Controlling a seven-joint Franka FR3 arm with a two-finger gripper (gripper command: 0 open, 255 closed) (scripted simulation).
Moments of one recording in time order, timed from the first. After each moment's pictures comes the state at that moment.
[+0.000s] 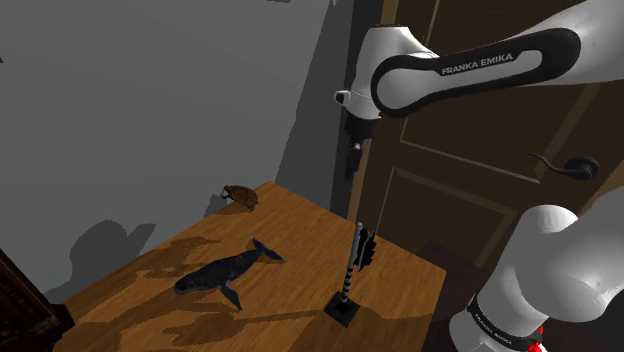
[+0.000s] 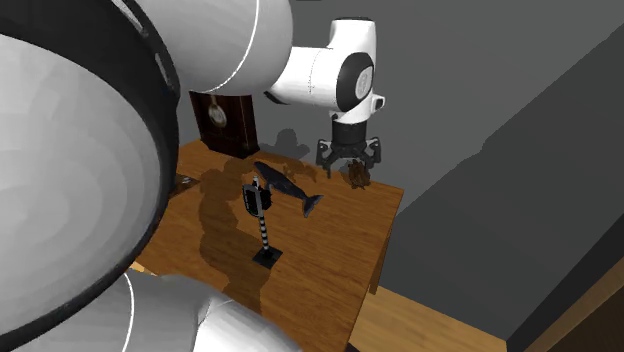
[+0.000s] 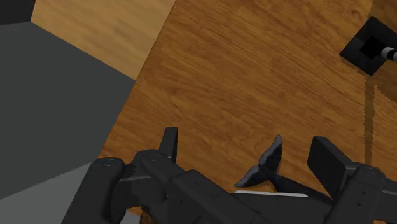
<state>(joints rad) 0.21 -0.44 -0.03 -2.39 -0.02 2.05 -0.48</state>
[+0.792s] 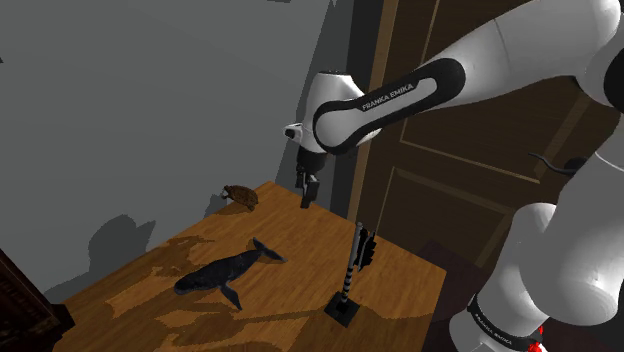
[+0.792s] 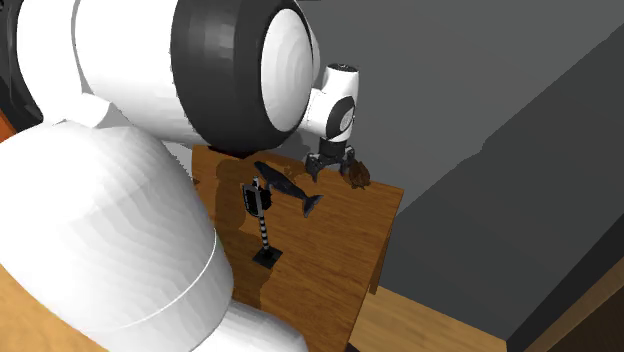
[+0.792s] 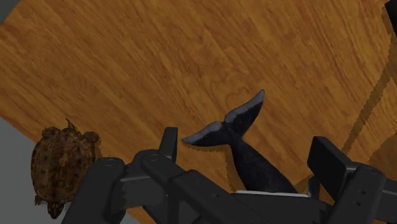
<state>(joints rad) 0.35 -0.09 -0.03 -2.28 0.15 2.33 -0.83</state>
